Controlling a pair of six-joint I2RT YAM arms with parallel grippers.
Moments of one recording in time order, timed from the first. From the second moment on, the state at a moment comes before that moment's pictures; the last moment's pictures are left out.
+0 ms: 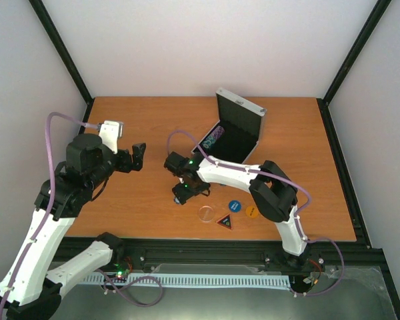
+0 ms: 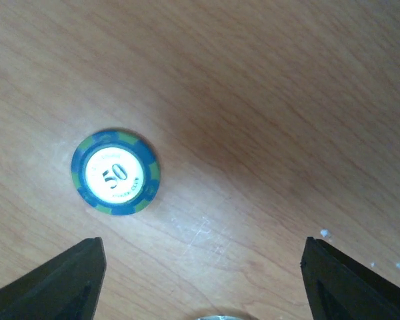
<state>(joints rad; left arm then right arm) -0.44 0.81 1.23 -0.87 -0.13 -0.21 1.00 2.06 1.58 -0.92 -0.01 0.34</state>
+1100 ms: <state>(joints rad) -0.44 0.82 1.19 -0.85 -0.09 -0.20 0.83 1.80 1.22 -0.83 0.27 0.87</state>
